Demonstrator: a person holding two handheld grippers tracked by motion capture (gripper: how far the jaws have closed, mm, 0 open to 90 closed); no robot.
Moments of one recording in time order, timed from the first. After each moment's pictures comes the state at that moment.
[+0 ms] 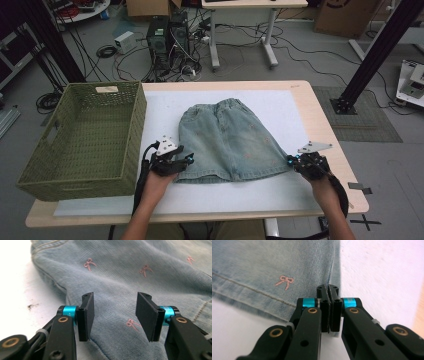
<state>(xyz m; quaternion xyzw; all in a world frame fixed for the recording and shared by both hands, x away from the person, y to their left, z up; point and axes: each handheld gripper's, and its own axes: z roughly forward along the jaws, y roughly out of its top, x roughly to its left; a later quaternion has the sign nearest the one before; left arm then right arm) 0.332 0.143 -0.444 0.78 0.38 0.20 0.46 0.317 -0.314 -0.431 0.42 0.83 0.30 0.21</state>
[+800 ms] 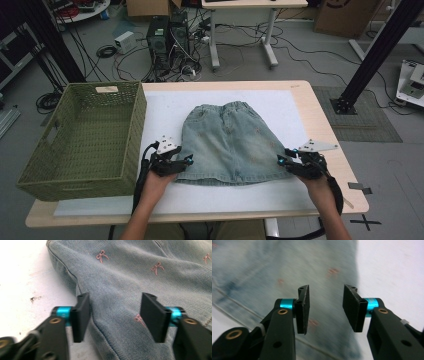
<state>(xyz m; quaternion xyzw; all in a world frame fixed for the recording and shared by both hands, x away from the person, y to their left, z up) 0.333 0.144 -0.447 0.78 0.39 0.19 0.44 0.312 -0.296 -0.418 0.41 0.80 0.40 0.19</state>
